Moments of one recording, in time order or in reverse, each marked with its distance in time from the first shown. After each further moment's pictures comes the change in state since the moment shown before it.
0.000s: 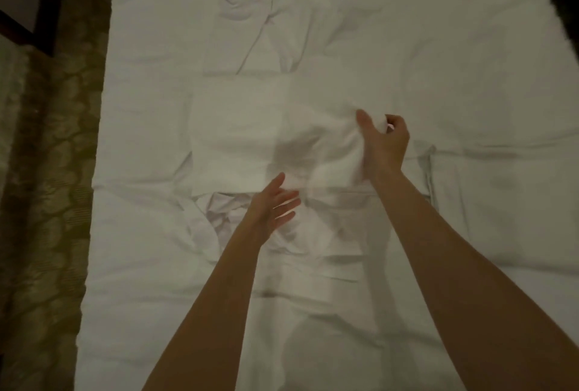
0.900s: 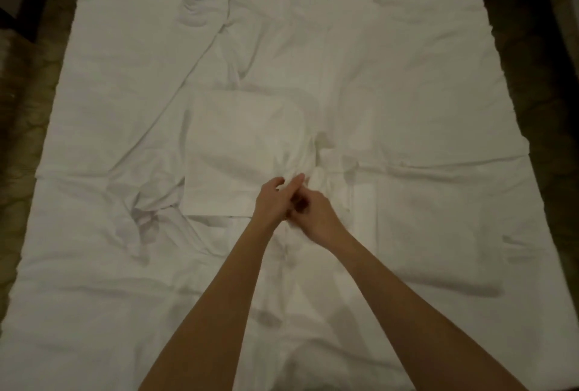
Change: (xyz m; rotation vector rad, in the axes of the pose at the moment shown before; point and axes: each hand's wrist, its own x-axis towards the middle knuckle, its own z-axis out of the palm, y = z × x) left_hand -0.012 -0.026 0.172 0.425 0.190 0.277; right_hand -0.013 0.016 -0.118 -0.447 -0.878 -0.106
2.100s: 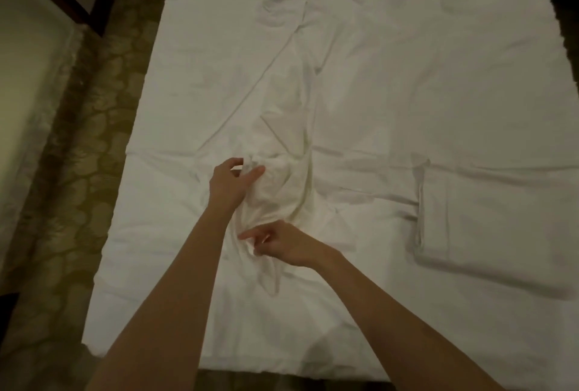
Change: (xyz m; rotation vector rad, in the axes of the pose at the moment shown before) left_hand -0.027 -0.024 -0.217 0.092 0.278 0.082; right_hand -0.025 -0.072 0.172 -0.086 -0.602 0.040
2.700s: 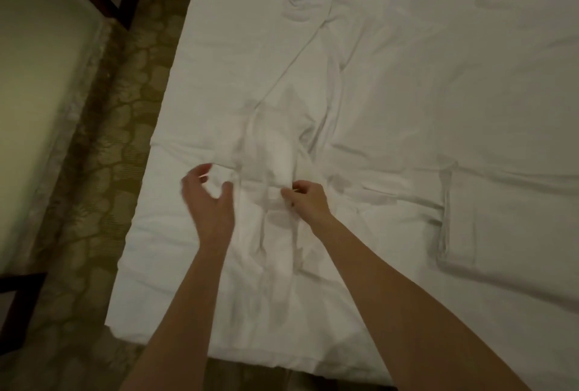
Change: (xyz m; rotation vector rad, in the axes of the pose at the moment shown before) left_hand -0.029 -0.047 -0.033 -0.031 0.521 0.222; right_hand 0.057 -0.001 -0.017 0.377 0.603 0.169
